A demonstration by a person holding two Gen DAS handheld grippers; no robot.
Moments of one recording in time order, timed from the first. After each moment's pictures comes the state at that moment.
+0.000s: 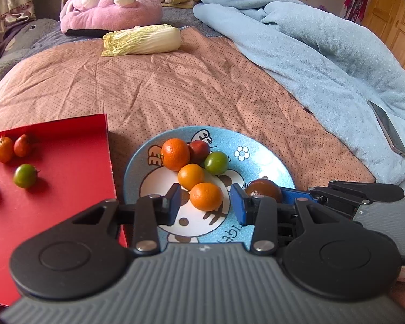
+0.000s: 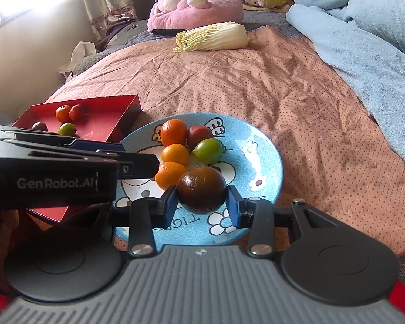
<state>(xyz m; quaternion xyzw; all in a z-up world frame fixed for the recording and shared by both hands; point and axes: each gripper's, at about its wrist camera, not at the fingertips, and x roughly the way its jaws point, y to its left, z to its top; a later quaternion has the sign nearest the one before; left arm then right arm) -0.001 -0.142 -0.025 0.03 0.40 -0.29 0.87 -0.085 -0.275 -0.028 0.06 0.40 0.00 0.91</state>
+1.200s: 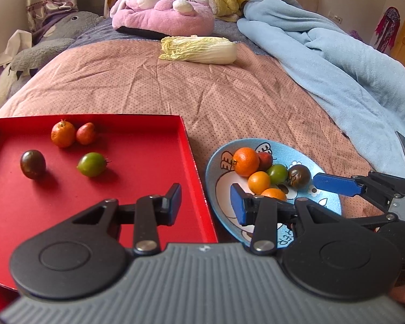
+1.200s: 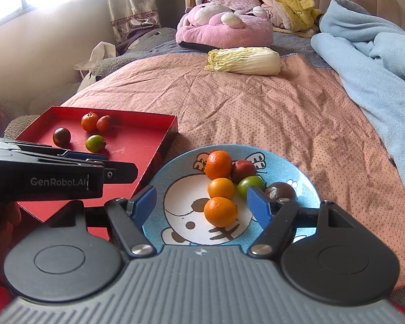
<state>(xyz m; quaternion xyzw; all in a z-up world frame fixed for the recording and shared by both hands) 0.014 -0.066 -0.021 -0.01 0.39 -0.22 0.89 -0.065 -0.221 -0.003 0.01 0.38 0.03 0.93</state>
